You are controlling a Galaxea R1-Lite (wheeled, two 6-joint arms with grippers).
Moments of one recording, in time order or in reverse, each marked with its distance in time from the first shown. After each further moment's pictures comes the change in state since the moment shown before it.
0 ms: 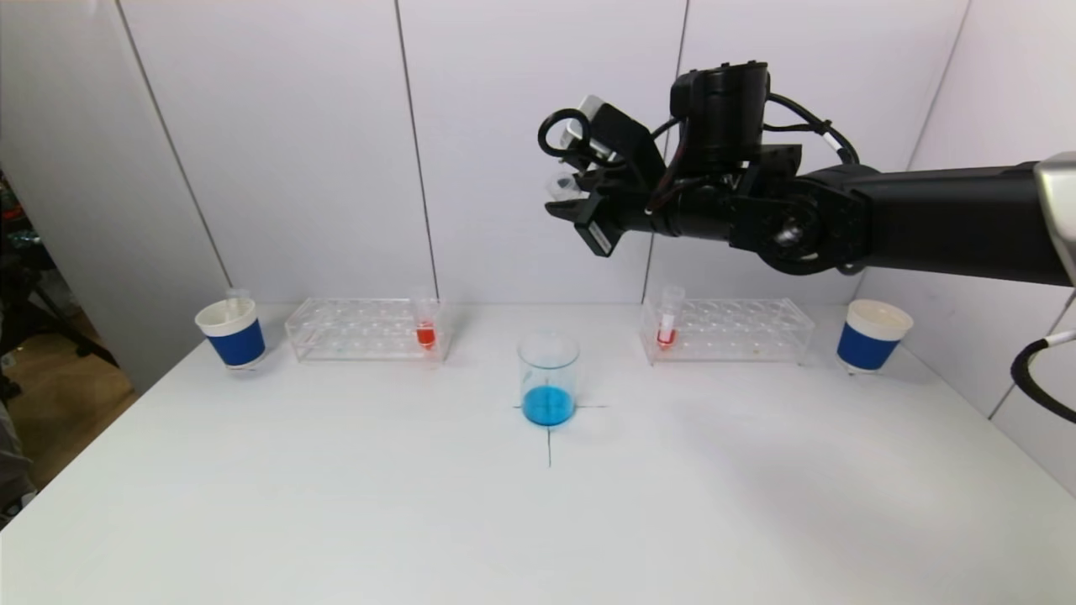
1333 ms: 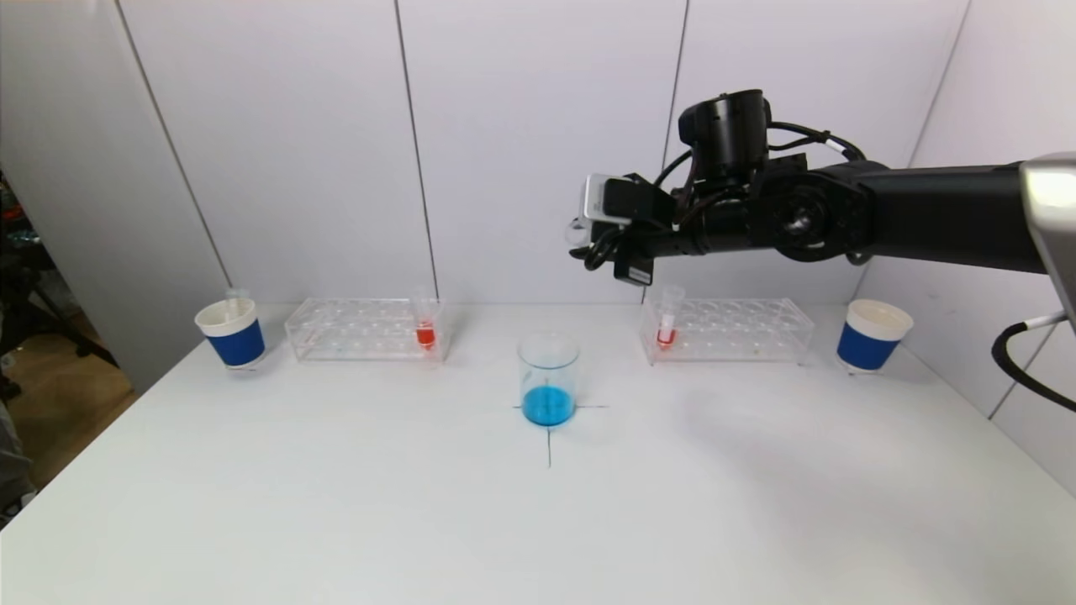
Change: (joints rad) left arm 0.000 0.000 0.000 0.000 0.000 0.001; right arm -0.074 0.034 -0.050 0.234 0.170 -0.484
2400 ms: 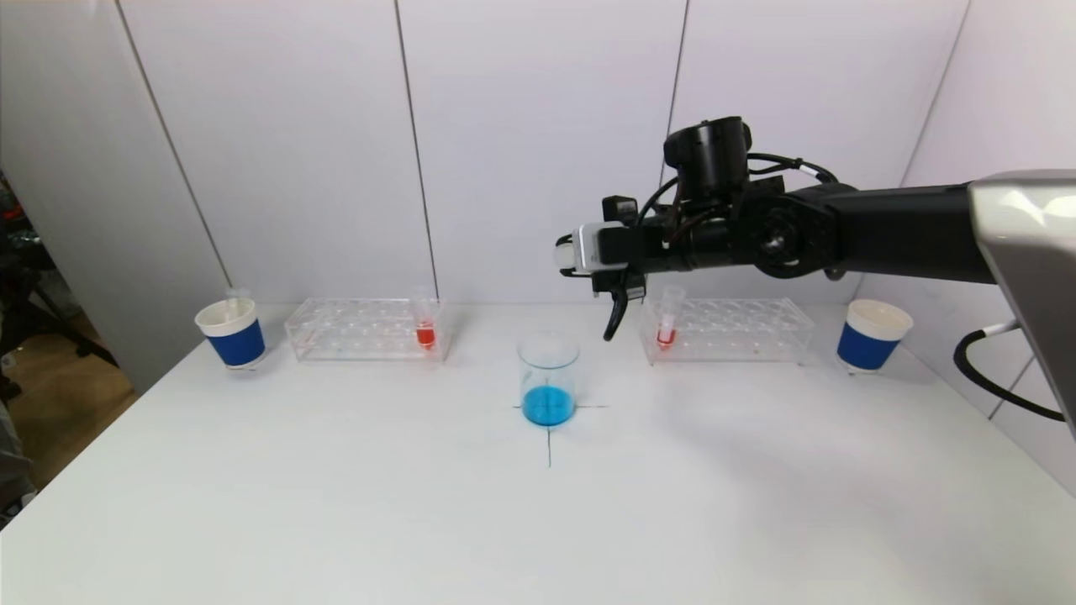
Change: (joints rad) left arm 0.000 0.000 0.000 0.000 0.000 0.000; right arm -0.001 0.044 0.013 -0.030 0.084 -0.274
